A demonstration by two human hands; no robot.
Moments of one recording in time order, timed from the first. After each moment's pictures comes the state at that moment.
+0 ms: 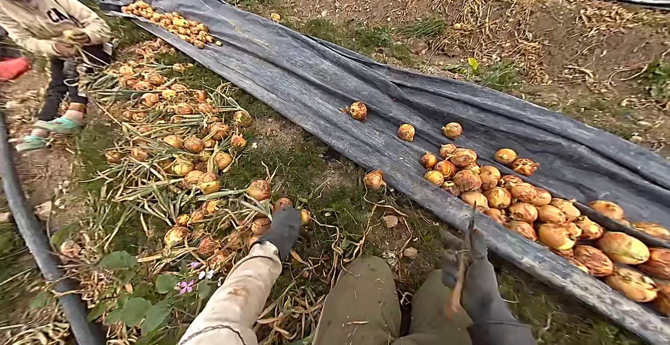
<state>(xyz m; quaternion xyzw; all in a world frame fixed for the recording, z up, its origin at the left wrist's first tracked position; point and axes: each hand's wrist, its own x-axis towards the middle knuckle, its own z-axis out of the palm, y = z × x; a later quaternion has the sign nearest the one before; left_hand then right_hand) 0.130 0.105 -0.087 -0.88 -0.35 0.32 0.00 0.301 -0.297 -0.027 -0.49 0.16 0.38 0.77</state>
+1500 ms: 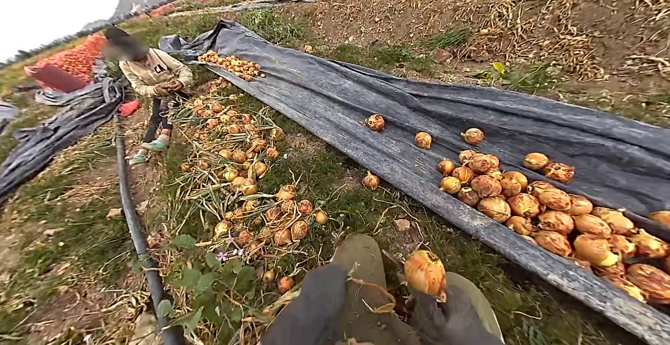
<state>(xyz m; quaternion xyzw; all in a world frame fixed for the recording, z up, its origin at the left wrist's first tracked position) 0.101 -0.146 0.106 -0.84 -0.35 0.37 -0.16 0.232 -0.339 0.024 -0.81 -0.31 0.28 0.41</state>
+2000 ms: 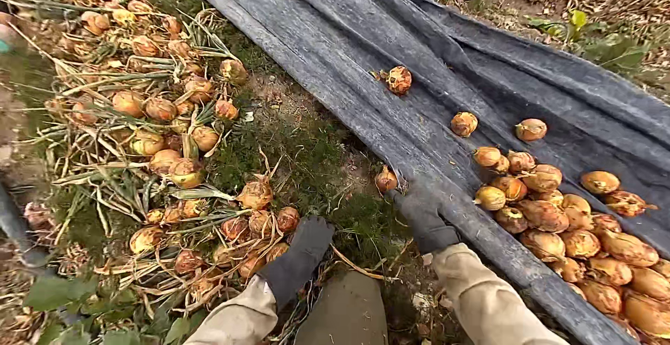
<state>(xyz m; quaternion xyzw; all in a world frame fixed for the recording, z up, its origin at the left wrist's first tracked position) 0.196 0.159 -0.144 -0.89 -0.21 0.39 -0.06 0.429 0.028 -0.145 -0.93 -0.20 0.26 0.18</state>
